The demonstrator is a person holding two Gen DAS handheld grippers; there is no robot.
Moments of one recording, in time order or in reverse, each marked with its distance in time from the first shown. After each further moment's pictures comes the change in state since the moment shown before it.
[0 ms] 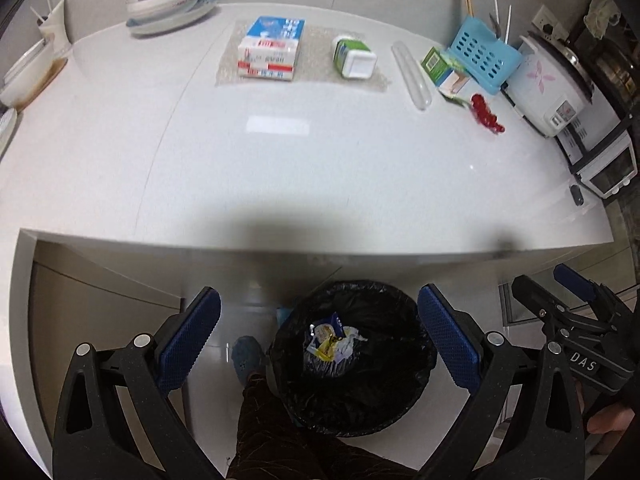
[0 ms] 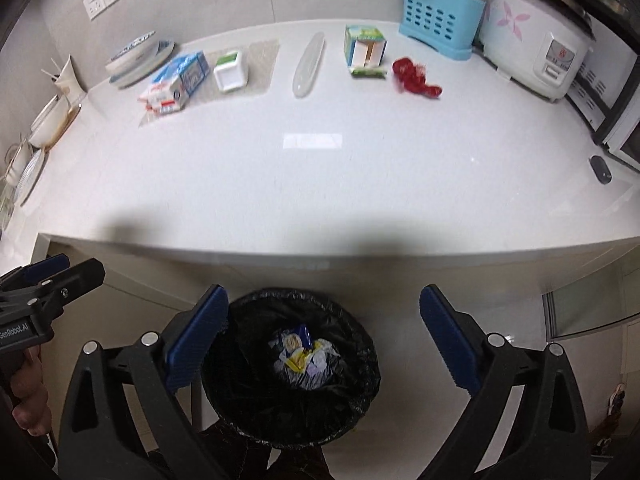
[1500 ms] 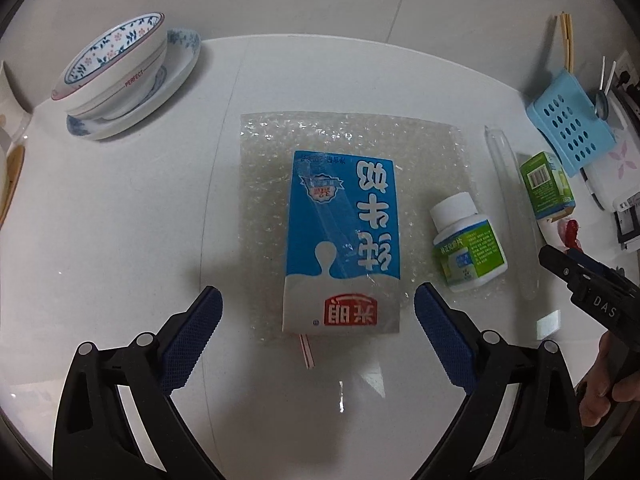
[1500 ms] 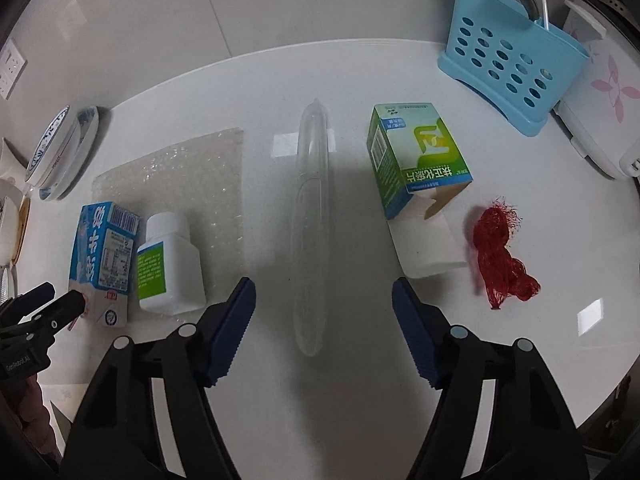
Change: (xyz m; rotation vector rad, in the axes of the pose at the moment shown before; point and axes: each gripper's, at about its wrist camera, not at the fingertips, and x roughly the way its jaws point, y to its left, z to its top) left arm 0.101 0.056 0.250 0.044 0.099 0.081; right arm 0.141 0.012 0.250 0.120 0.115 -0.018
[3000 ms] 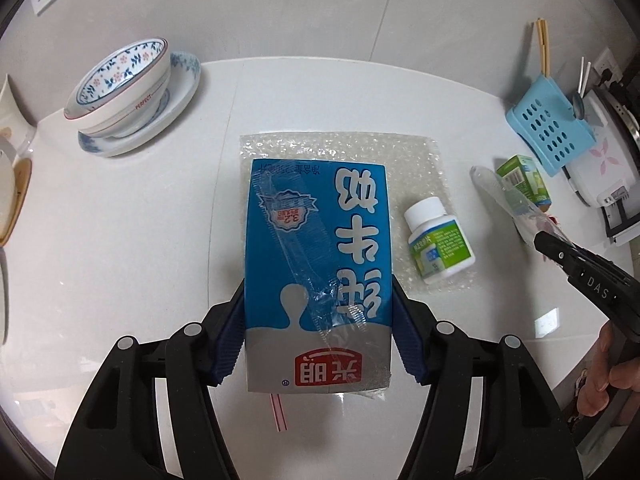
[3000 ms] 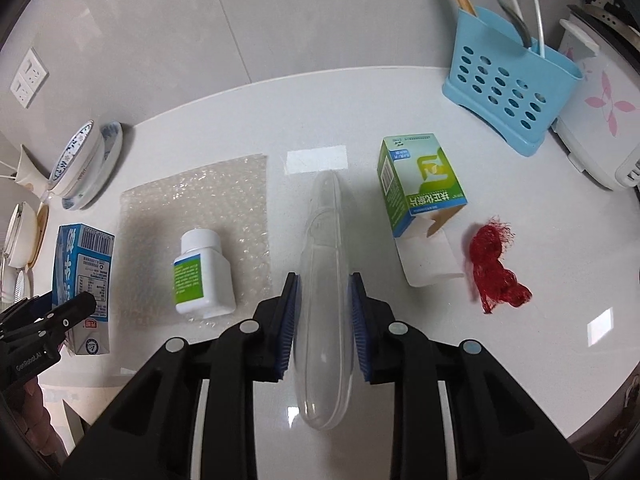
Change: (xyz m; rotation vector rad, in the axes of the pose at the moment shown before) left arm -0.041 -0.008 -0.008 0.026 -0.050 -0.015; right arm -0.034 0.003 -0.006 0.003 -0.084 0.063
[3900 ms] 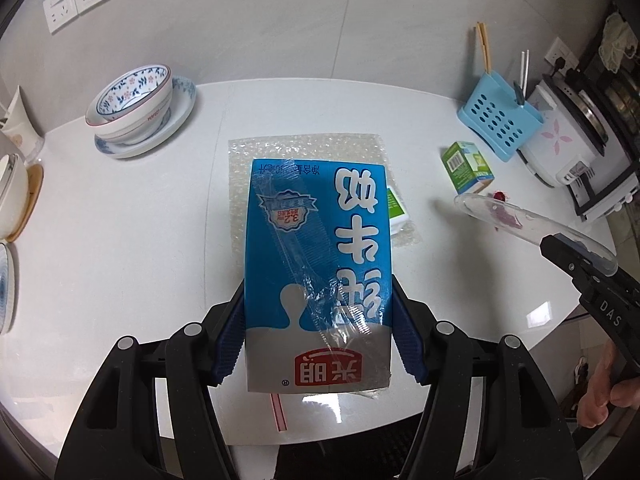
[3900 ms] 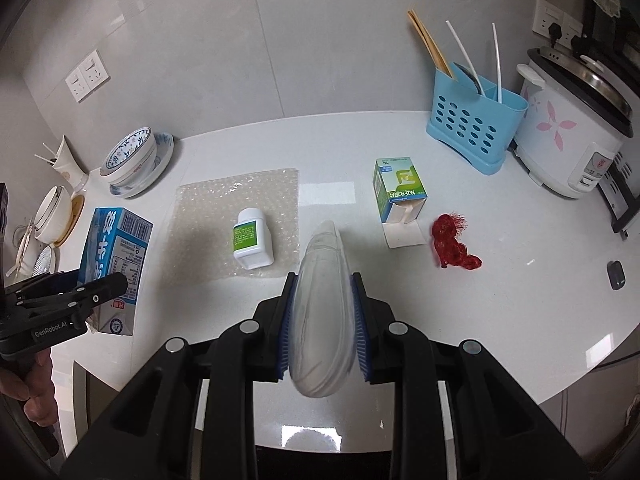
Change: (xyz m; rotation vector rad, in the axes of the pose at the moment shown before) left arm -0.072 -0.023 -0.051 0.054 -0.069 -0.046; right arm -0.112 0.010 -0.060 -0.057 -0.146 0.017
